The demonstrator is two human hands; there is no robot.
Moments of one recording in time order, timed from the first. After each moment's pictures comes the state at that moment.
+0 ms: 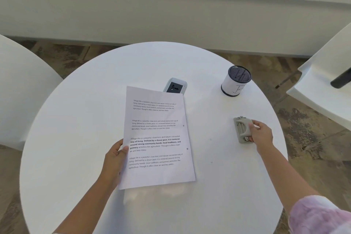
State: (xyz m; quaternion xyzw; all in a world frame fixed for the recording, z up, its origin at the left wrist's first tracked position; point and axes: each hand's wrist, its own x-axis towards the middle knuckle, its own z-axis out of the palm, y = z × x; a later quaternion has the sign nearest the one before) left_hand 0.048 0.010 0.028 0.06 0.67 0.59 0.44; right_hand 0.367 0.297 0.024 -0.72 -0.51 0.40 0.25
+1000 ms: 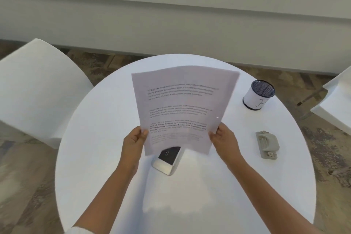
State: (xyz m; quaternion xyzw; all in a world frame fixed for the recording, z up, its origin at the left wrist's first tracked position) left_hand 0.027 0.020 0.084 0.20 0.66 0.65 0.33; right_hand 0.218 0.170 0.111 -0.47 -0.68 0.52 0.21
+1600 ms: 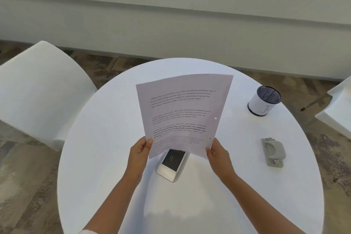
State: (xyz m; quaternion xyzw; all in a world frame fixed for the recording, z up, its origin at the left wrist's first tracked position) left_hand 0.026 0.018 0.062 0.20 0.67 0.63 0.35; right_hand 0.209 0.157 0.066 -0.50 -0.73 0.46 0.11
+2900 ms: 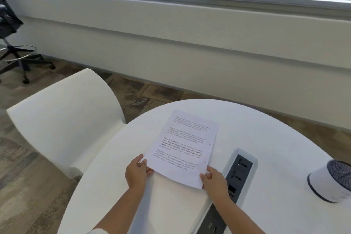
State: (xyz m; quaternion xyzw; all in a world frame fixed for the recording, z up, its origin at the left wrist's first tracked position) left_hand -0.135 0.082 0.005 -0.08 0.74 0.64 0.19; right_hand 0.034 0.214 0.043 -0.48 -0.72 0.49 0.06
